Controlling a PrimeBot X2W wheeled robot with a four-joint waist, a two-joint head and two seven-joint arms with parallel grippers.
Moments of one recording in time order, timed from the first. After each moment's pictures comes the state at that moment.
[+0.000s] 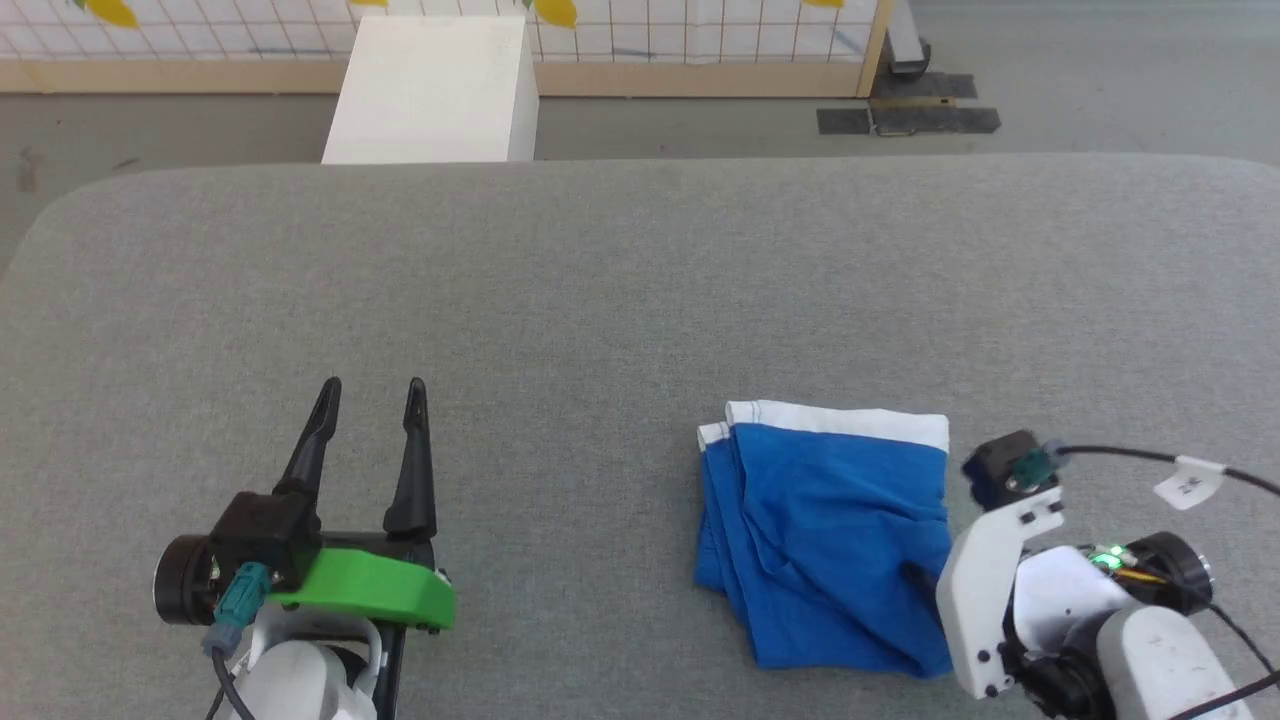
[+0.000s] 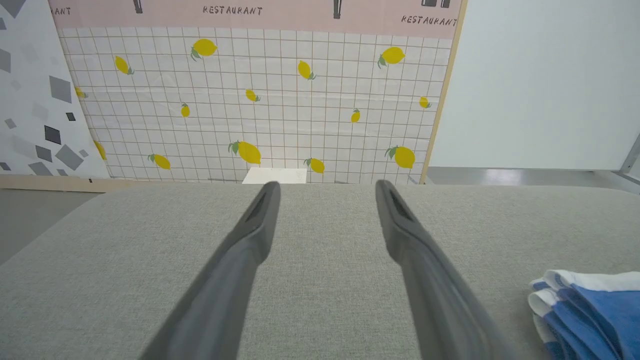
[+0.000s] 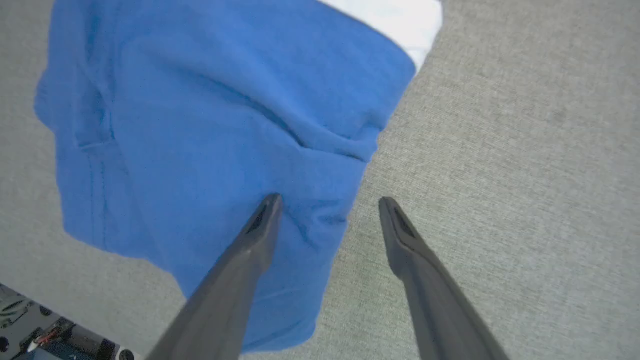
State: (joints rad) left arm -0.10 0.15 -0.11 0.05 -0.21 0.02 -0.26; right arm -0.12 -0.17 0.14 0.03 0.18 0.13 0.84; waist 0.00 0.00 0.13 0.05
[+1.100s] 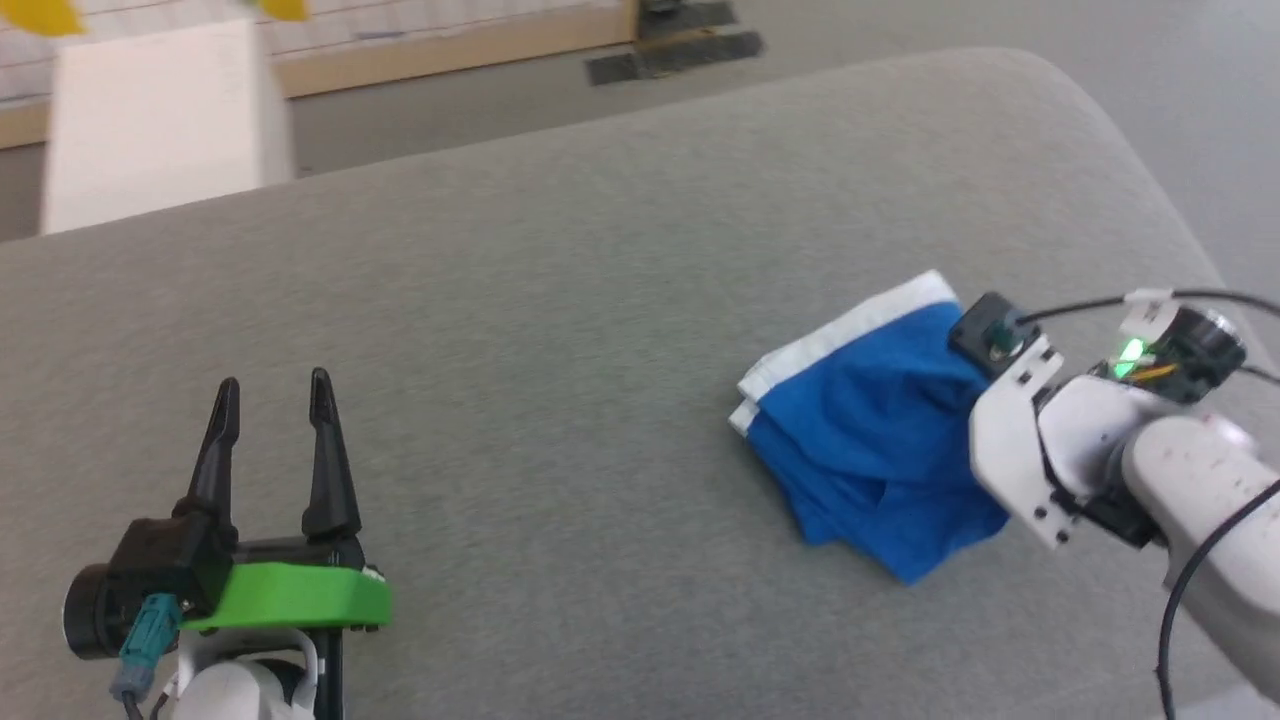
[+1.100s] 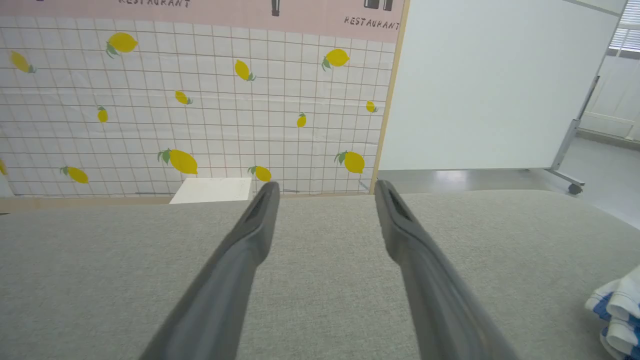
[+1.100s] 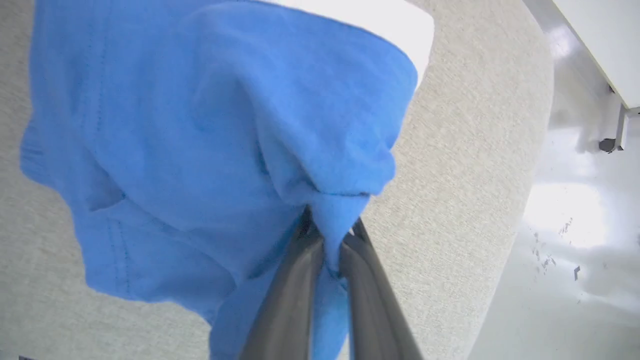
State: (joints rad) left arm -0.03 0.17 -0.02 -0.09 -0.24 0.08 -0.25; right arm -0.62 -0.57 0.70 0.26 0.36 0.13 0.67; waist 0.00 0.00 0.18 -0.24
